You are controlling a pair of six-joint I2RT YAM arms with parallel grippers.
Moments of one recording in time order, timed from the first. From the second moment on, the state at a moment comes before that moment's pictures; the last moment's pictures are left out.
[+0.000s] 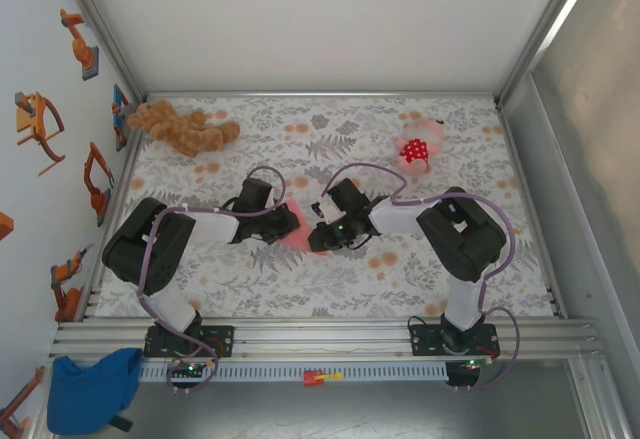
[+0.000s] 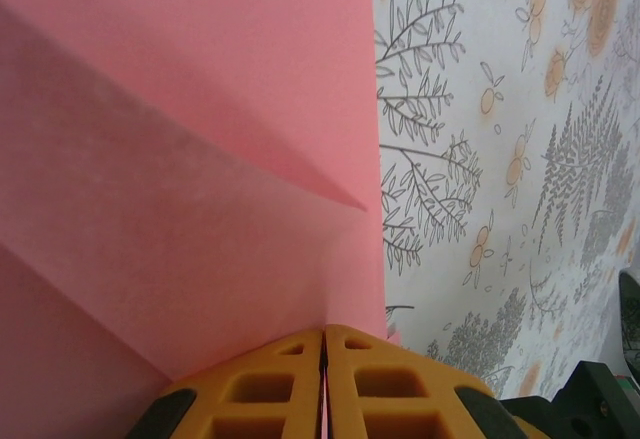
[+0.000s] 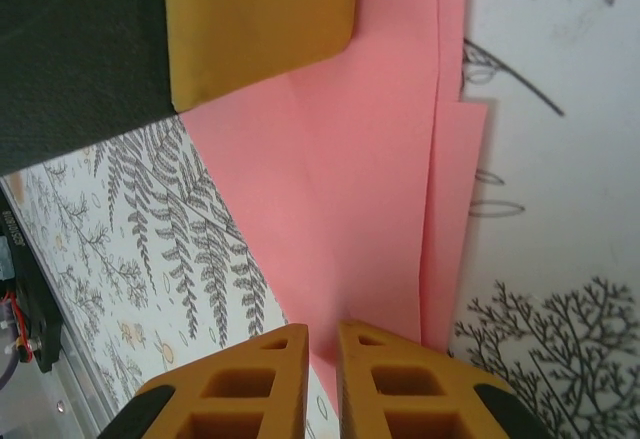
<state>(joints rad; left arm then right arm) -0.57 1.71 0.67 0.12 0.41 -0.95 0.74 1.86 0.93 -0.14 -0.63 0.45</state>
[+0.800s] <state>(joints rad) -0.57 1.71 0.69 0.09 0.41 -0.93 0.70 1.84 0.97 -0.11 -0.63 0.48</state>
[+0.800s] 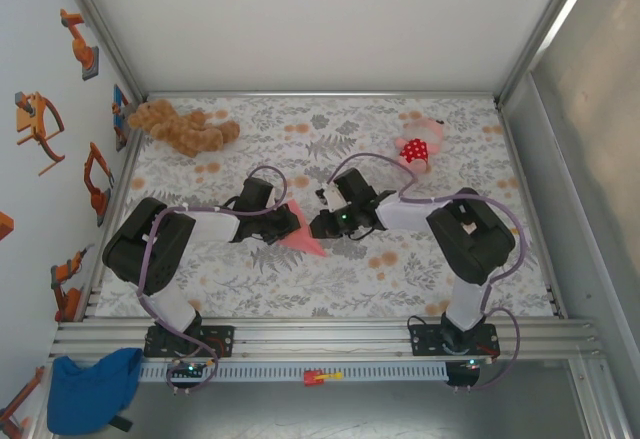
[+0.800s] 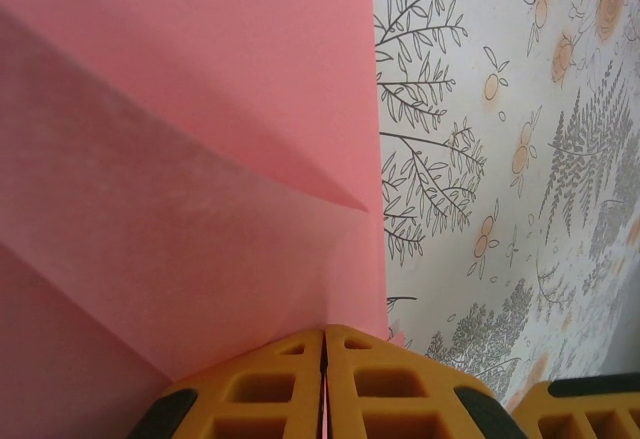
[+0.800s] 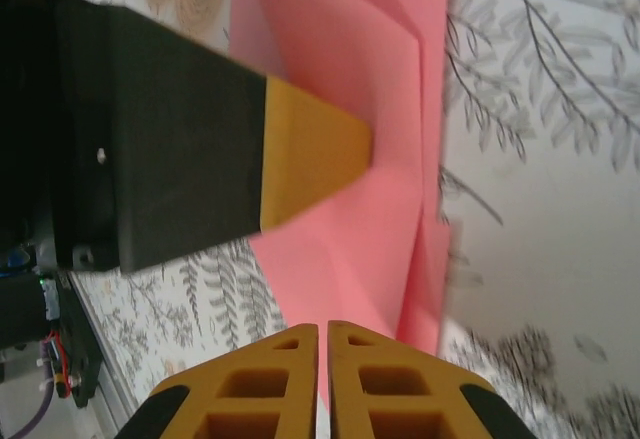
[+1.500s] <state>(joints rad) -0.58 1.72 0.73 0.01 0.42 -0.93 0.72 1.82 0.90 -0.21 -0.63 0.39</state>
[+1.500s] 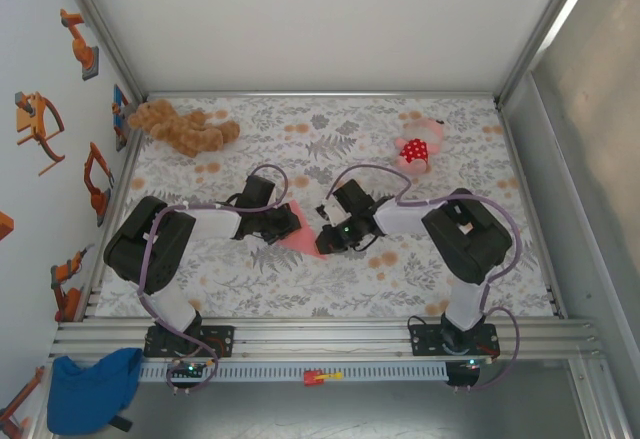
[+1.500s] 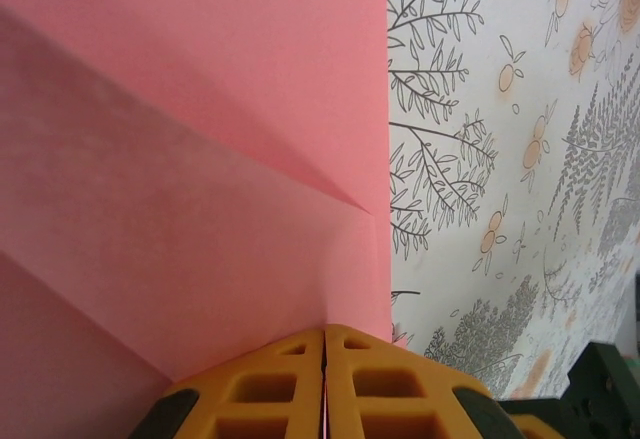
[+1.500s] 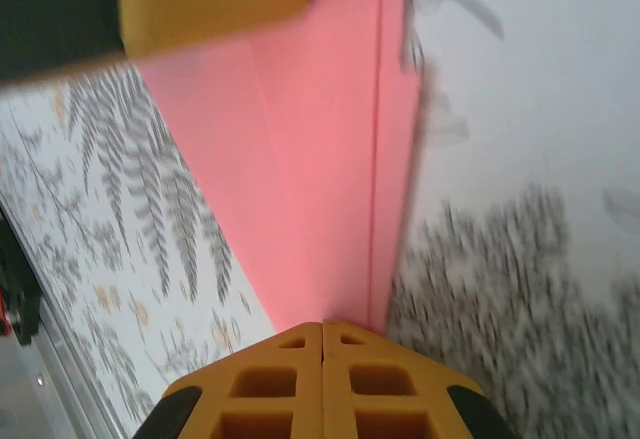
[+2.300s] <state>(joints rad) -0.58 1.72 0.73 0.00 0.42 -0.93 0.73 1.80 0.95 -0.14 -0.55 0.46</state>
